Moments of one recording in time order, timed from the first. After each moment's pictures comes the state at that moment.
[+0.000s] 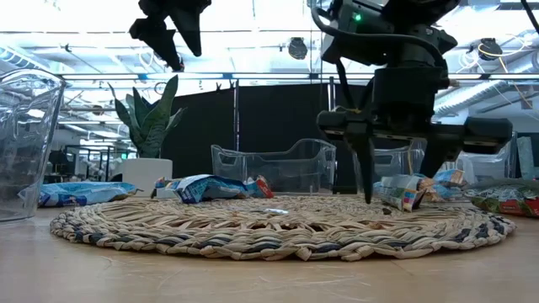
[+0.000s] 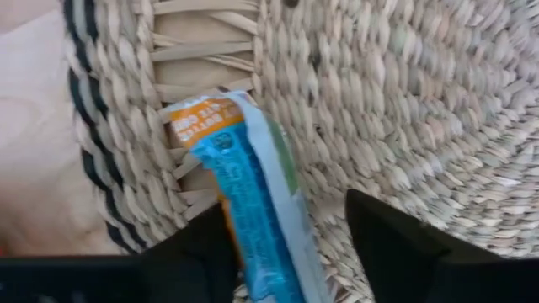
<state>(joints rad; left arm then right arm) -0.01 1.44 1.45 -1.16 -0.27 -0.71 0.16 1.75 0.96 -0.51 -0.08 -0.92</state>
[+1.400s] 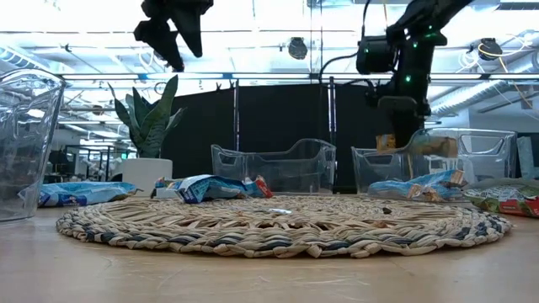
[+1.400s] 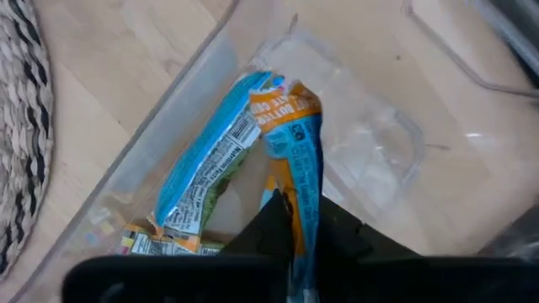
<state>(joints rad) 0.02 1.44 1.45 -1.15 -0.24 -0.65 -0.58 1.36 0.95 -0.91 0.13 0.10</state>
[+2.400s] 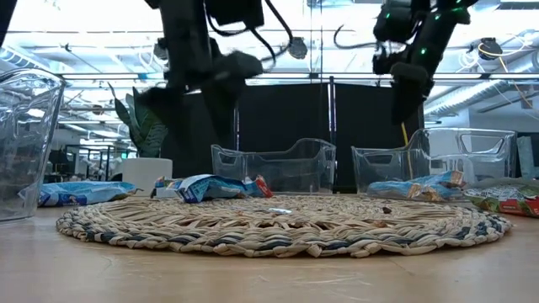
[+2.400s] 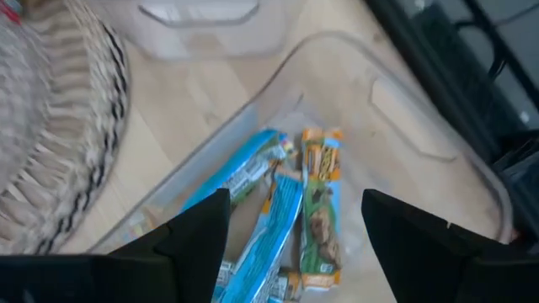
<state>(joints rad) -0.07 1.80 1.33 -0.88 -0.09 -1.07 -0.58 1.13 0.94 -0.88 0.09 -0.05</state>
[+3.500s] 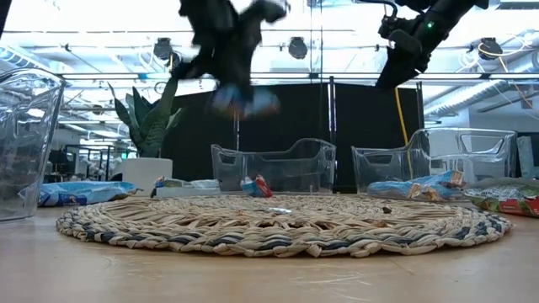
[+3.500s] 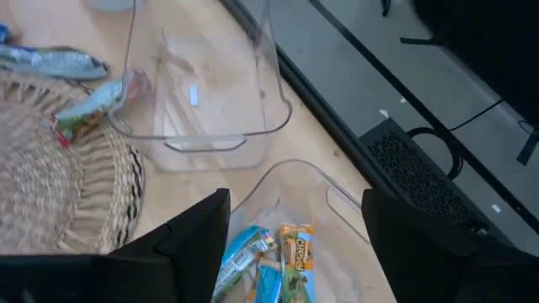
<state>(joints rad) -0.07 1.73 1.45 -0.81 -0.18 -0.96 -0.58 0.96 0.94 -0.69 0.10 -0.09</state>
